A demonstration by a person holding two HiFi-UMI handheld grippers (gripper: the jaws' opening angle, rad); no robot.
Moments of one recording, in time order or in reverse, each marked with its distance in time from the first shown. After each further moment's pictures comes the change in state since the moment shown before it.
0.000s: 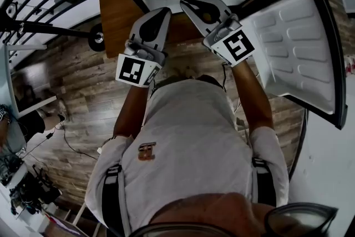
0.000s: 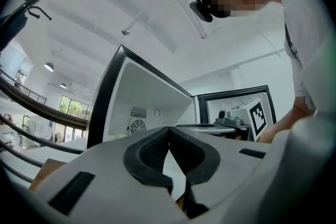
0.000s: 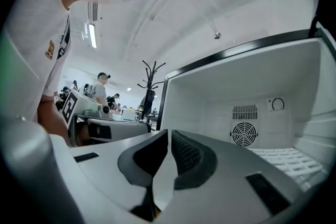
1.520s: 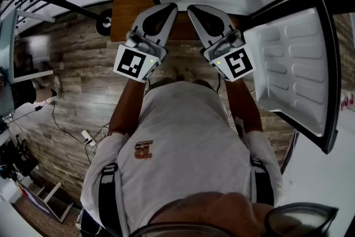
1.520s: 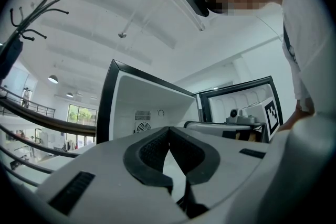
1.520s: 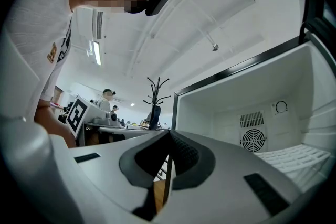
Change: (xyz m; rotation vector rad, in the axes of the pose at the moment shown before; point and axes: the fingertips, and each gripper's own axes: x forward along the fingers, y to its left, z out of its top) left arm -0.009 -0.015 0.016 0.088 0.046 0.088; right arm -0.026 0.032 0.016 0.069 -0.123 0.054
